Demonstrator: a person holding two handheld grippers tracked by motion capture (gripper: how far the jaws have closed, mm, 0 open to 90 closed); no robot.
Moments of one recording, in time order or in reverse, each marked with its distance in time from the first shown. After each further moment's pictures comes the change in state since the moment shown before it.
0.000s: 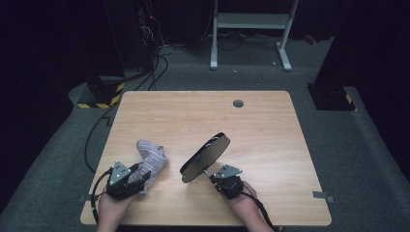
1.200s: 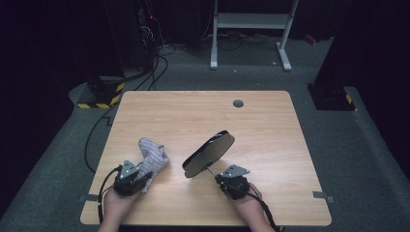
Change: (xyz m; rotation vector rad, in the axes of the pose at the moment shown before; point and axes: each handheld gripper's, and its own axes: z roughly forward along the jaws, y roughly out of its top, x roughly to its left) left arm 0.003 -0.010 0.027 0.070 -0.032 0.012; right arm -0.008 -0.009 -0.011 0.007 -0.026 0.070
